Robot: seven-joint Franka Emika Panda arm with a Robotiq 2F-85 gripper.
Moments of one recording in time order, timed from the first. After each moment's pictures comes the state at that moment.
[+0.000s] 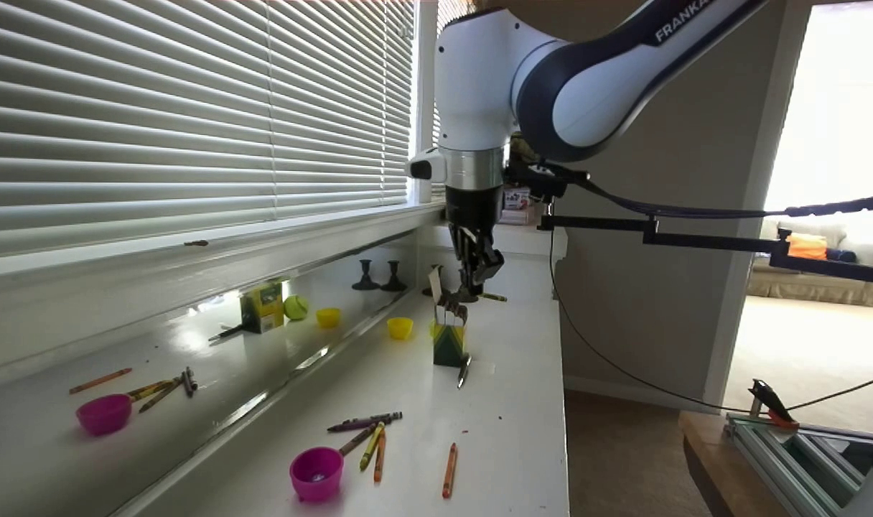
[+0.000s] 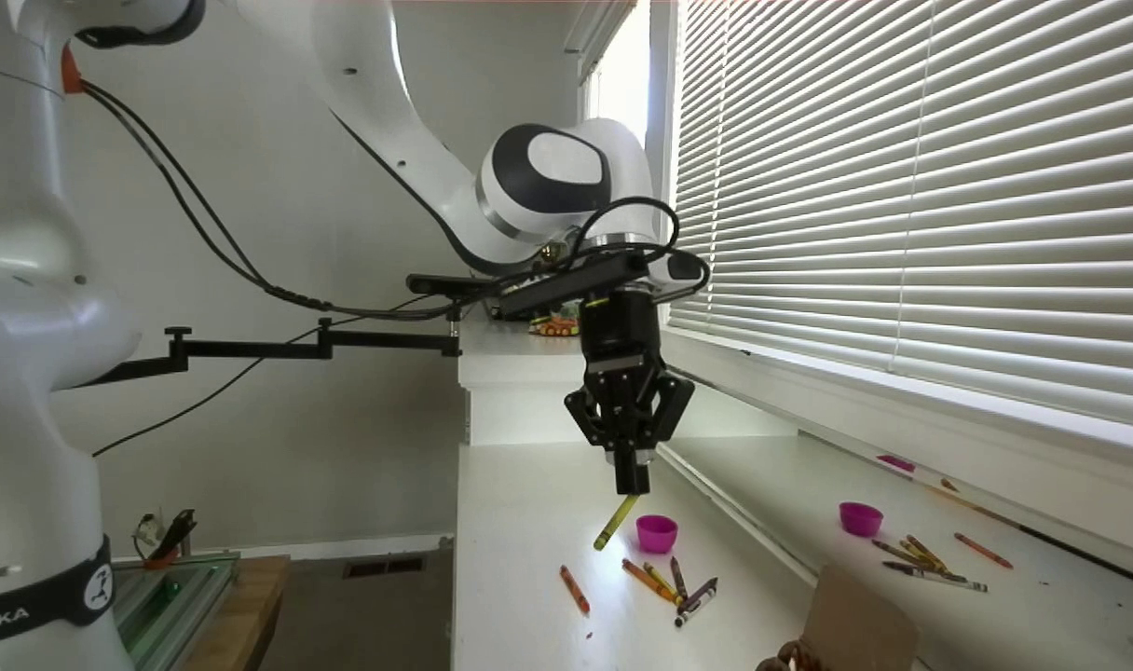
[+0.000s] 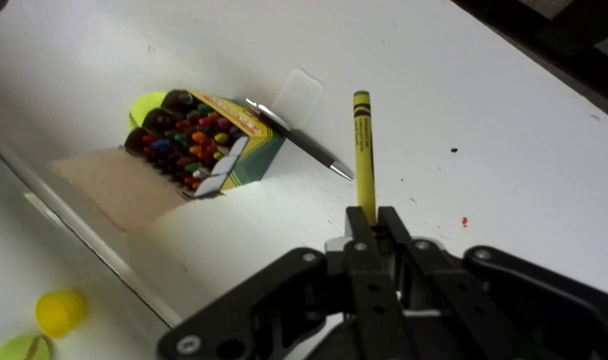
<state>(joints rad) -0.03 -0.04 -0.04 -2.25 -0.48 2.21 -0.37</state>
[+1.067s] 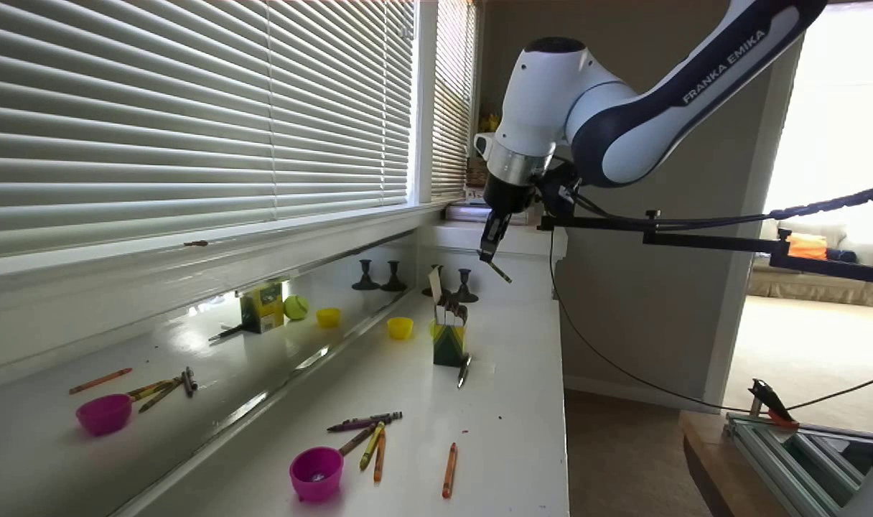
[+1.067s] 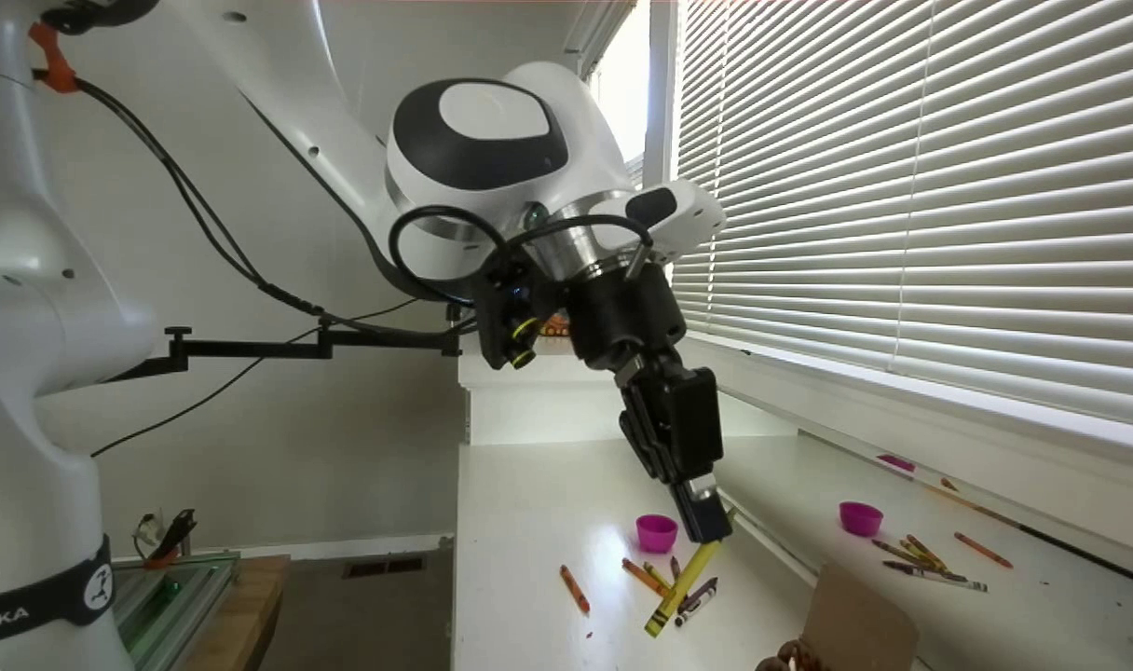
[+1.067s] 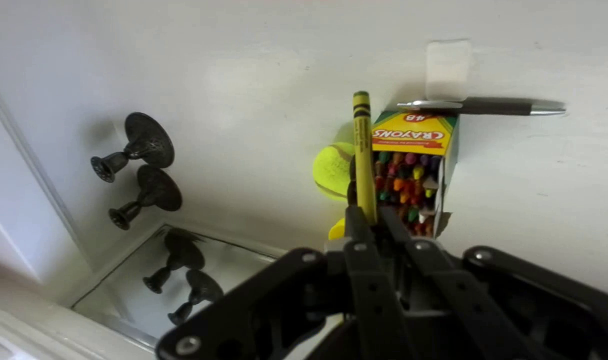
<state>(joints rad) -0.24 -0.14 -0.12 -2.41 -0.78 2.58 0.33</state>
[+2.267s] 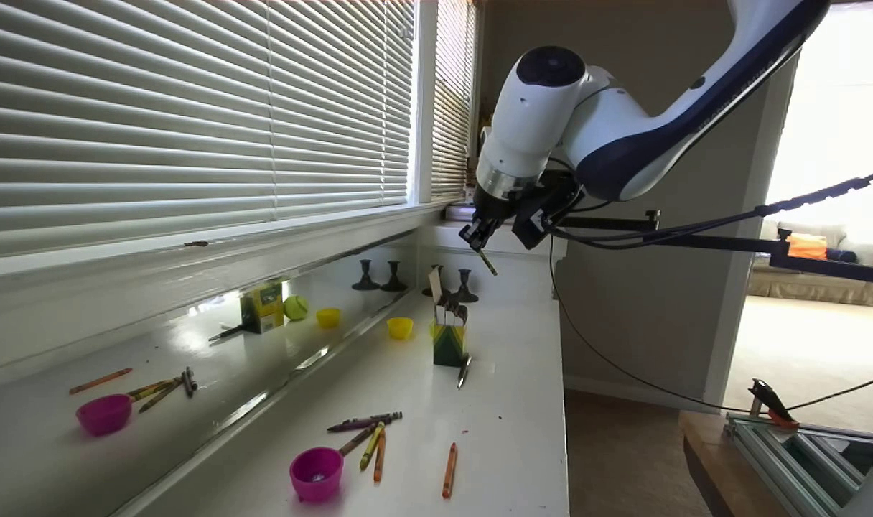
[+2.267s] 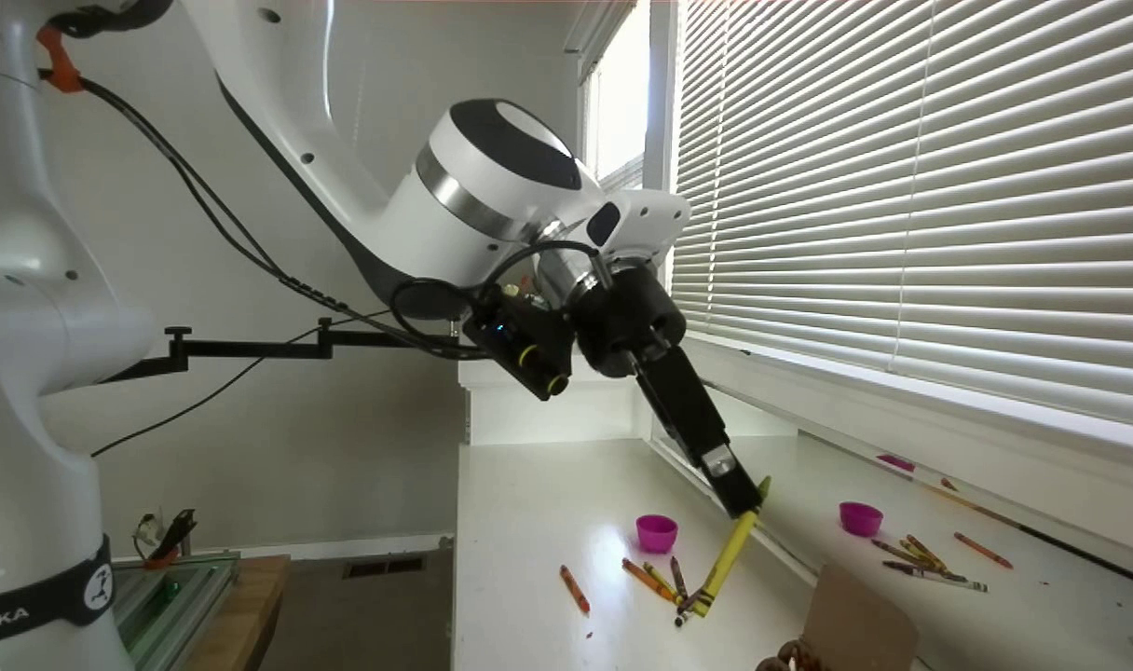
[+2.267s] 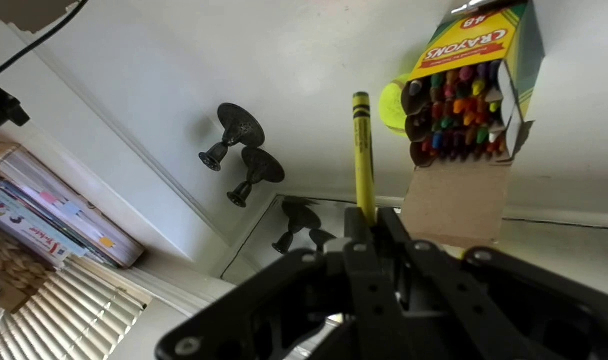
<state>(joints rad) -0.18 -0.12 -0.09 -2.38 -1.23 2.48 1.11</state>
